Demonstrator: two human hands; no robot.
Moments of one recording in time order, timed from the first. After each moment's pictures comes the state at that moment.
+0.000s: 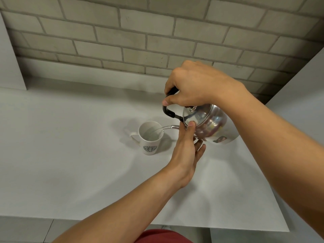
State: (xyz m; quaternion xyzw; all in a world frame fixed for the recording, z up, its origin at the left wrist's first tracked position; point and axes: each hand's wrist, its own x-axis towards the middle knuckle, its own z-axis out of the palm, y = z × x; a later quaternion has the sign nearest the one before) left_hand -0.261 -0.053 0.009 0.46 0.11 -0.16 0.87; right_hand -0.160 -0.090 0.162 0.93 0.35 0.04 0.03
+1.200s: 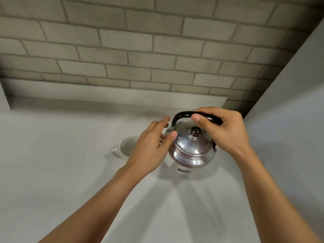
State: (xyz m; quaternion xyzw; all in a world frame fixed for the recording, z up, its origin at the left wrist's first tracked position) left_hand -0.224 -0.007 0.022 0.87 -0.13 0.09 0.46; right_hand -0.206 -0.227 0.079 0.83 0.18 0.20 -0.49
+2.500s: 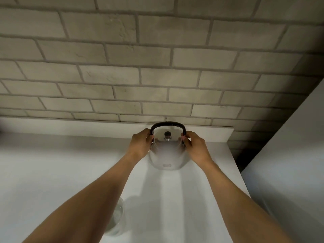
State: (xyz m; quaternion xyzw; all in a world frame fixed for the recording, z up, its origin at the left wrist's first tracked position) left_hand 0.025 -0.026 -0.019 0.90 0.03 0.01 0.44; right_hand 0.041 -0.258 -0.060 0.89 0.03 0.06 -0.45
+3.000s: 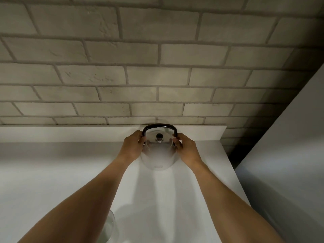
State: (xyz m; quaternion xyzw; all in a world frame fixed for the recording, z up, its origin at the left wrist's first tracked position) left_hand 0.057 -0.025 -0.046 0.89 0.04 -0.02 0.46; right_hand 0.058 -0.255 -0.084 0.89 -0.03 0.03 -0.46
